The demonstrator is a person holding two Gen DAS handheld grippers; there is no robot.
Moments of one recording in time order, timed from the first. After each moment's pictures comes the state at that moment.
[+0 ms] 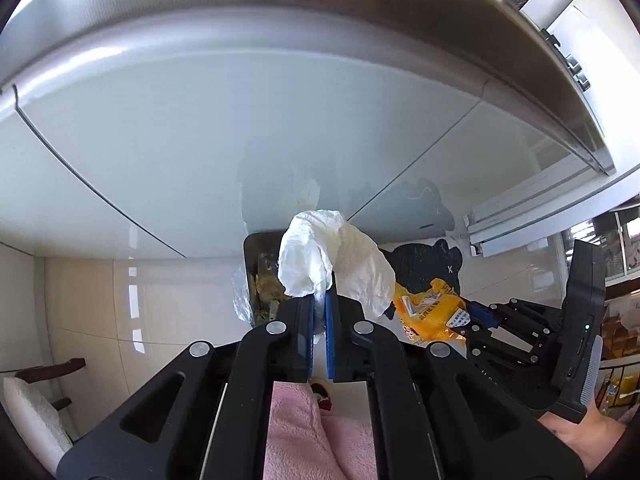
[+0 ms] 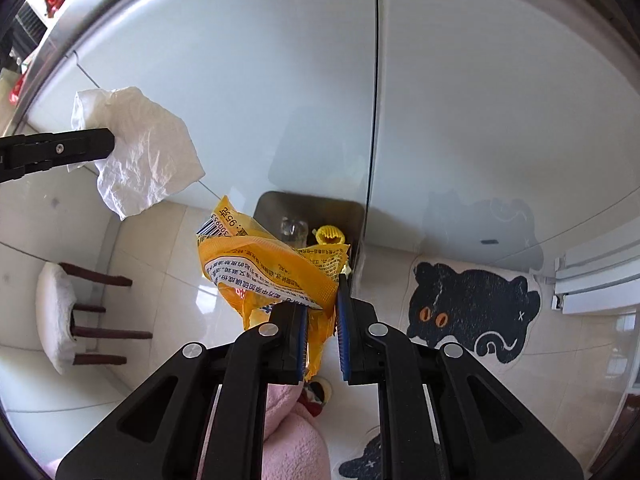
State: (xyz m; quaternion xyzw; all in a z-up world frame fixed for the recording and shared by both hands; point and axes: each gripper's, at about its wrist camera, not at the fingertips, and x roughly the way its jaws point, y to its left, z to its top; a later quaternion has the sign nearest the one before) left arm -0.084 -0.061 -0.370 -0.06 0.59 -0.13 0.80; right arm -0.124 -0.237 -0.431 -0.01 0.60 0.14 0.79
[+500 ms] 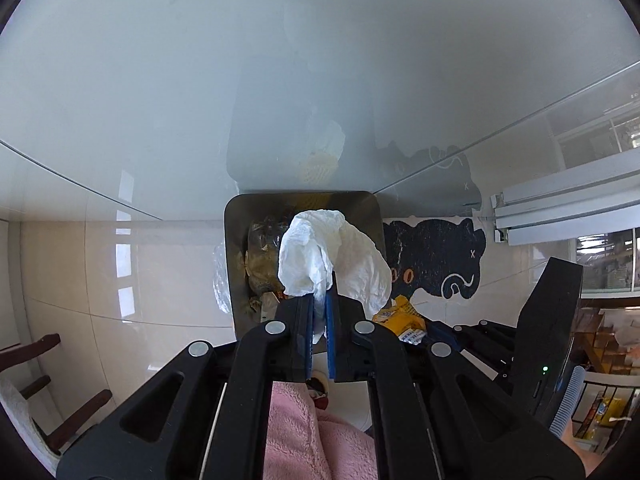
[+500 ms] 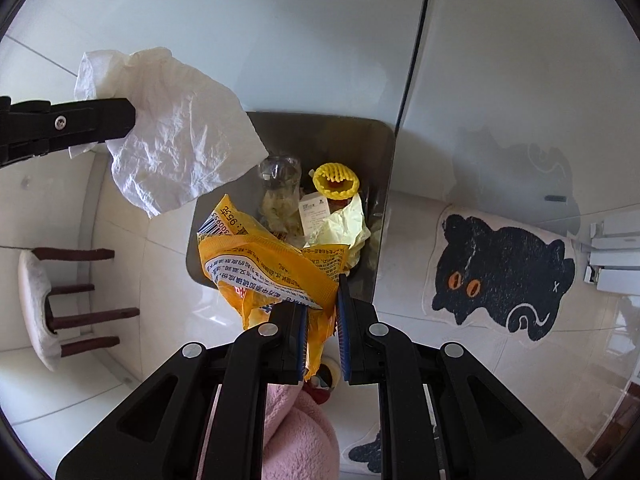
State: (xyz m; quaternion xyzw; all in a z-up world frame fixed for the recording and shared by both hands) left arm -0.034 -0.083 -0.524 -0.08 0.66 -0.10 0.74; right arm -0.088 -0.211 -0.575 0.01 0.67 0.13 0.73
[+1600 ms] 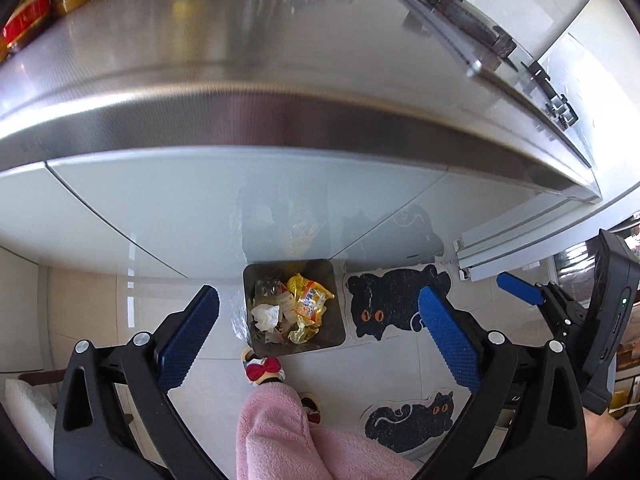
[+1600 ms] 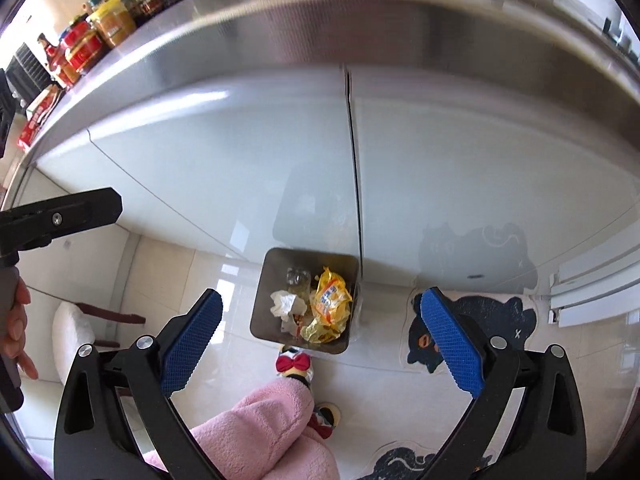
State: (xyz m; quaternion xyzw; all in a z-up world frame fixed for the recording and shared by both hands) left arm -0.070 -0.051 -0.278 -0.07 0.55 -0.12 0.82; right arm -0.100 -0.252 -0.302 0.02 0.52 0.12 0.84
